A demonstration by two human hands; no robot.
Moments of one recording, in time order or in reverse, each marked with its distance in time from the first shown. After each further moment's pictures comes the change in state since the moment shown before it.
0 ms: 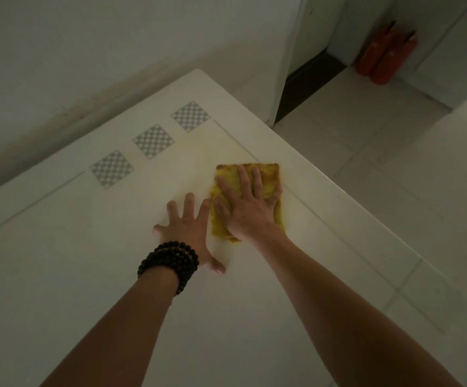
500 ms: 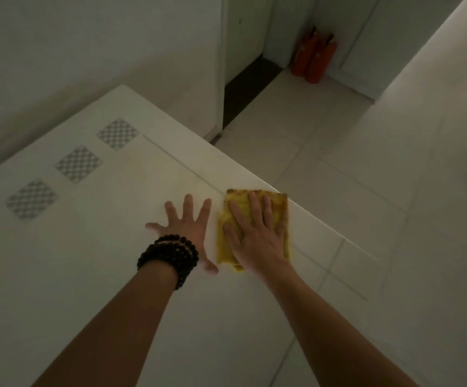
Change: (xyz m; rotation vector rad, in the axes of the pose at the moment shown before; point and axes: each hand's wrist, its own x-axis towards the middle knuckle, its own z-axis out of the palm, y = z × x) left_hand -0.003 0.106 -0.035 0.104 -0.074 0.206; right_hand -0.092 0.114 0.002 0.016 0.155 0.251
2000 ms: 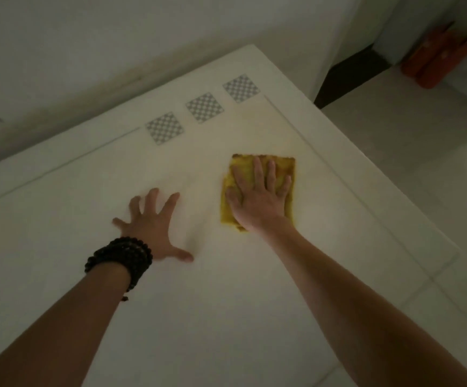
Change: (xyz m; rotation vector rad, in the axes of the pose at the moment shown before) left_hand -0.099 -0.203 0.129 -0.307 0.109 -0.359; right_hand 0.006 -0.180 0.037 -0.067 -0.151 -0.299
